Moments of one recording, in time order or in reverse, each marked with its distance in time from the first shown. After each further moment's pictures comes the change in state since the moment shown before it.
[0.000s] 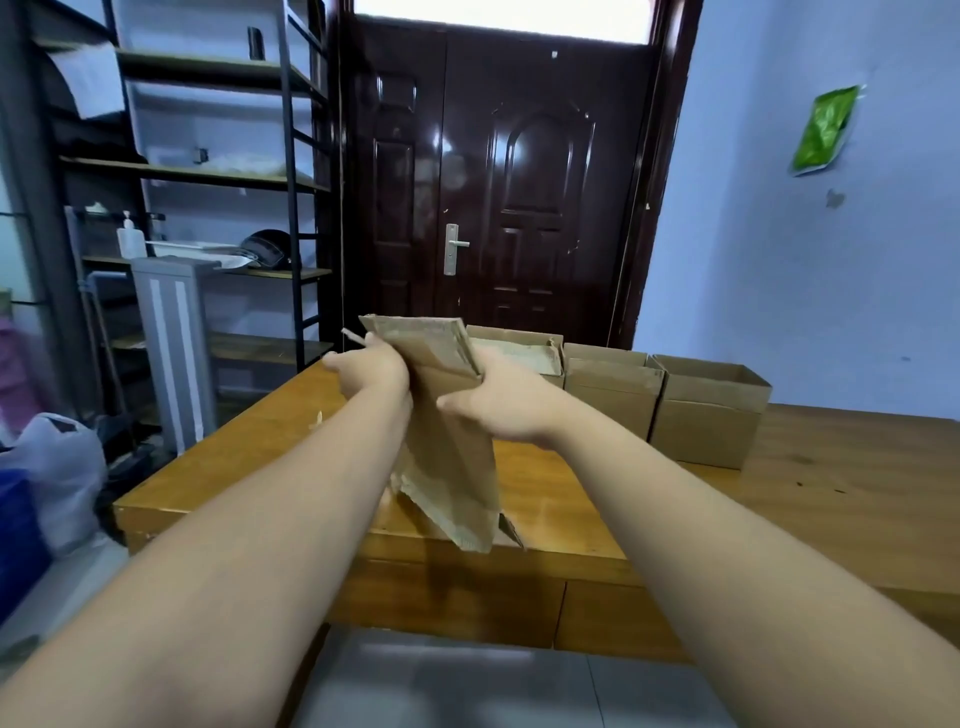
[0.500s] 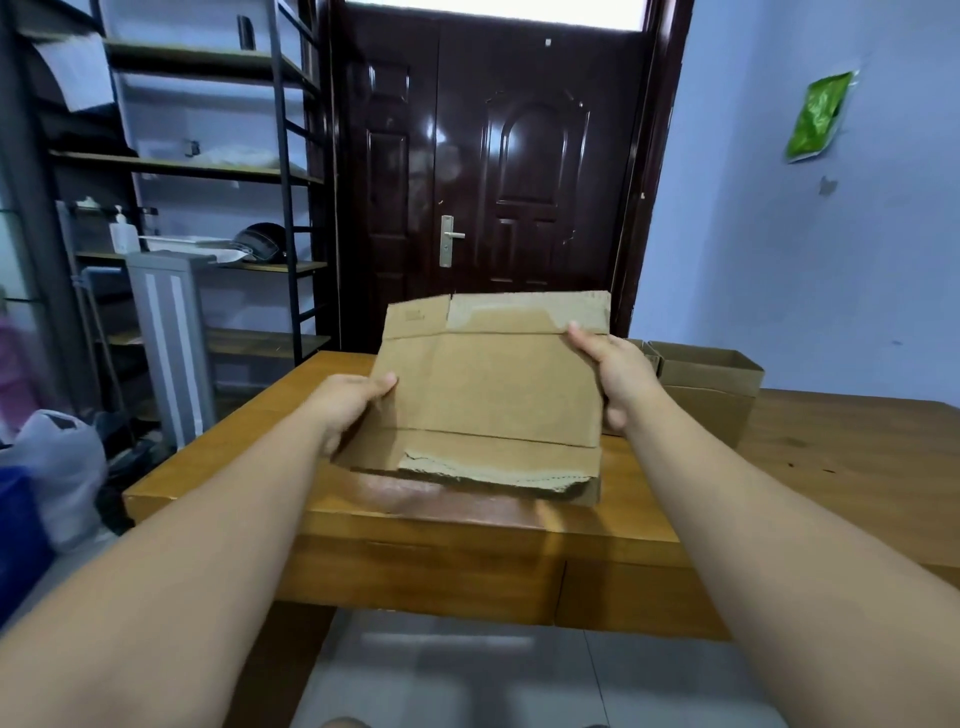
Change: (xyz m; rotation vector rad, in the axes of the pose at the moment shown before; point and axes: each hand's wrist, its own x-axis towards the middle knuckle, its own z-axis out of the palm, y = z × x) left_hand 0.018 -0.026 -0.066 0.500 -0.572 0.083; right_hand -0.015 0.067 -0.046 0.886 0.511 0.341
